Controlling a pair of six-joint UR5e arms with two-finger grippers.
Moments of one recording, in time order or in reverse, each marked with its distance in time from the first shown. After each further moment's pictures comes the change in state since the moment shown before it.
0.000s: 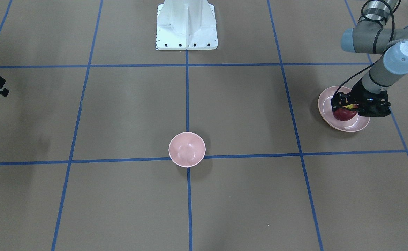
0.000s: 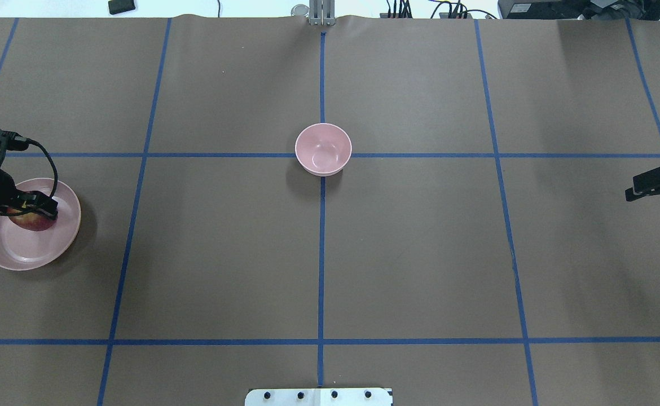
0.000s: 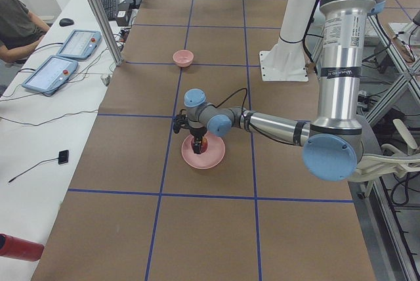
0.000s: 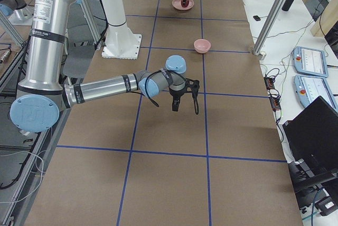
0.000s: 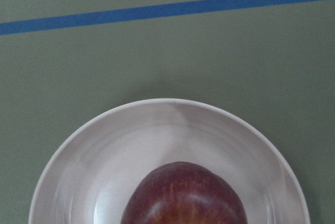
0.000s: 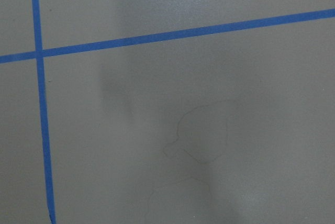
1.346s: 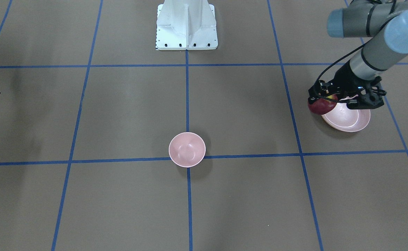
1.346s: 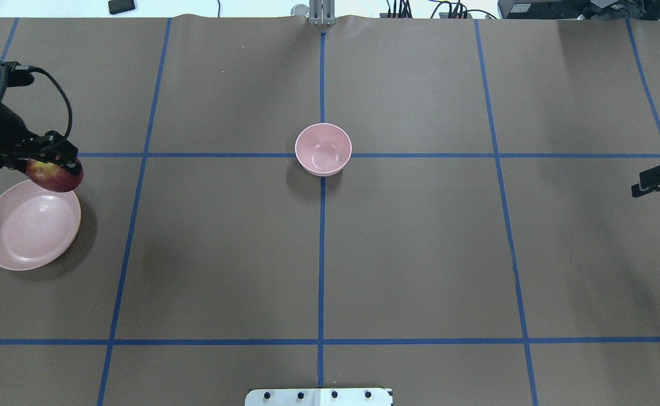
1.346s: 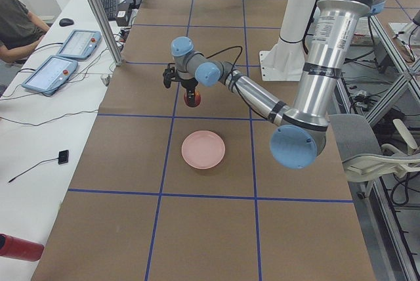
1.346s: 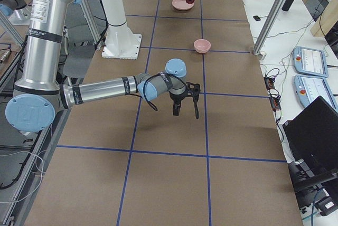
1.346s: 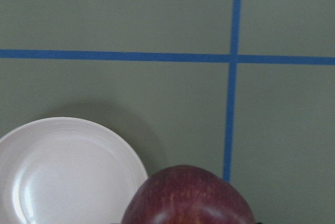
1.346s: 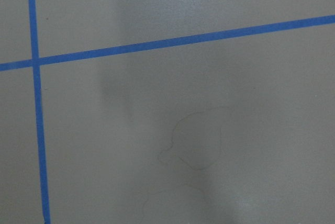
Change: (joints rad) left arm -0.023 -0.297 -0.206 0.382 -0.153 -0.219; right arm 0.056 -0.017 -0.031 0.003 -0.004 -0.072
